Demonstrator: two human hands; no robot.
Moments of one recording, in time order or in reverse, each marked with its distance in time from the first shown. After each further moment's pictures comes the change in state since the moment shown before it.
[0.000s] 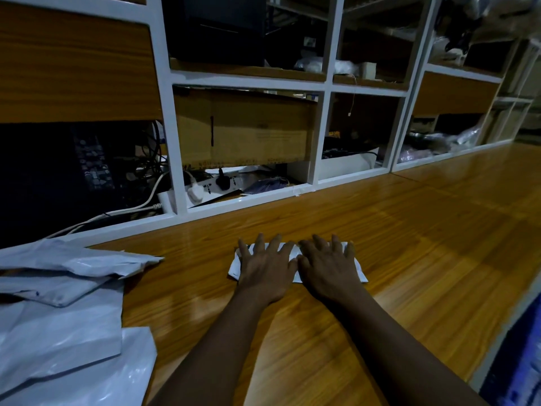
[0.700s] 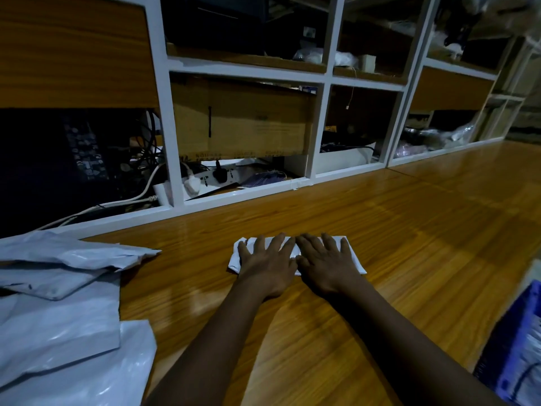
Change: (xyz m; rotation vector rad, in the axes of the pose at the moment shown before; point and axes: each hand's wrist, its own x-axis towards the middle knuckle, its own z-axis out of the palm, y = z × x) left_hand -0.002 0.000 -0.002 -0.064 -0.151 0.023; right_hand 0.000 0.002 -0.006 -0.039 -0.169 -0.080
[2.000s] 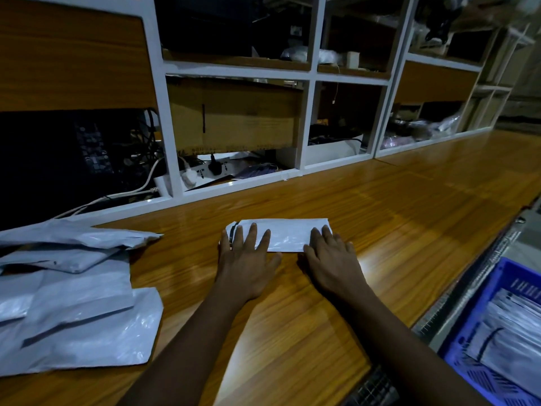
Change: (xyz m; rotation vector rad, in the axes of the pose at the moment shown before) left_hand -0.060 -0.003 0.005 0.112 0.147 -0.043; right_hand -0.075 0.005 -0.001 0.011 0.116 0.024
